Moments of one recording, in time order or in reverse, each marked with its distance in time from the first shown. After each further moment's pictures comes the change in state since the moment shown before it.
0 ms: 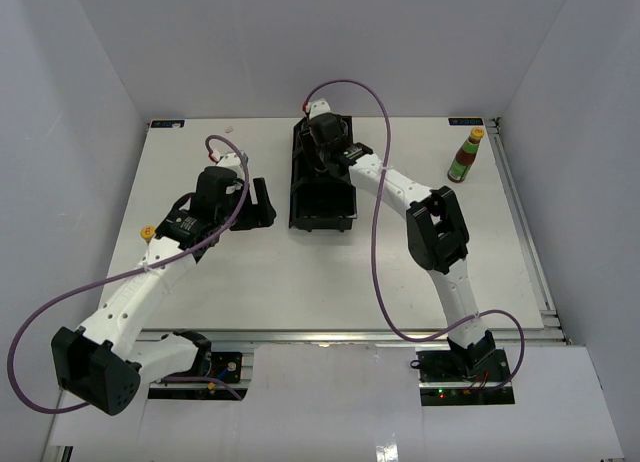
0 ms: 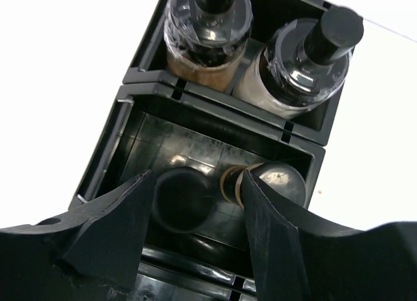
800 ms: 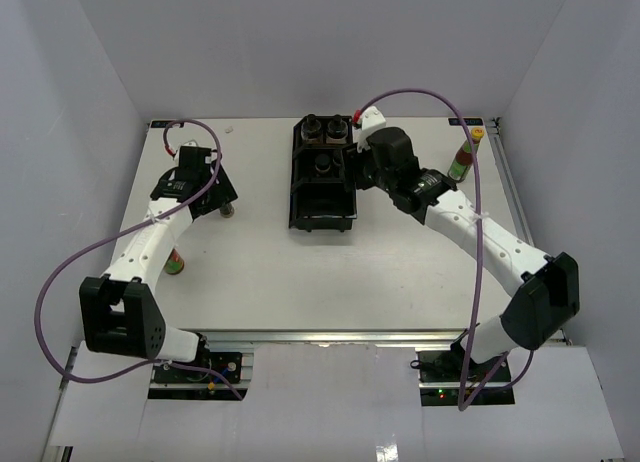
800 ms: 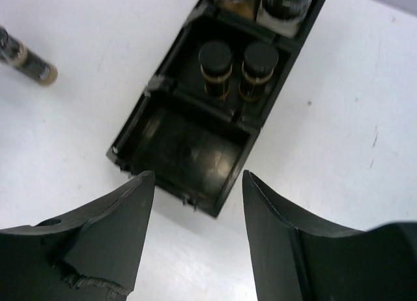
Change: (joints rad) left arm 0.290 0.259 0.108 -0.050 -0.163 -0.099; right arm 0.000 -0.756 -0.600 -0.045 -0.195 0.057
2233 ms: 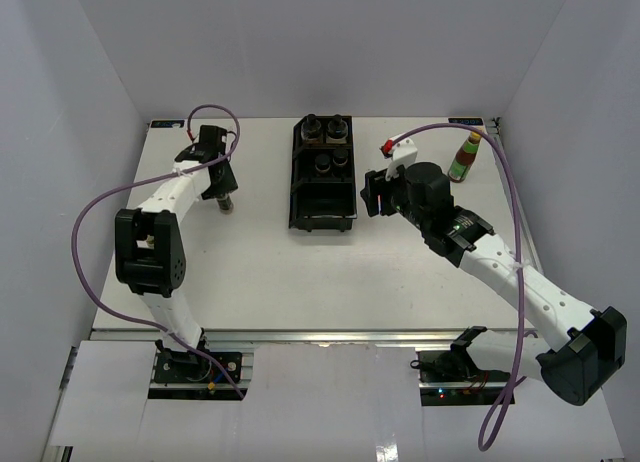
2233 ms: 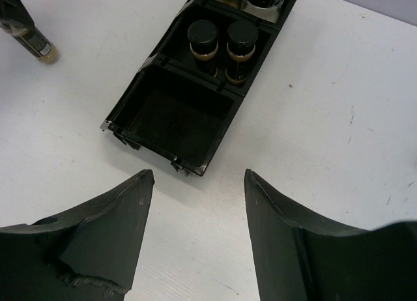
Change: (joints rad) left arm 0.018 0.421 0.272 0.003 -0.045 0.096; right arm 0.000 -0.342 -0.344 0.099 0.012 -0.028
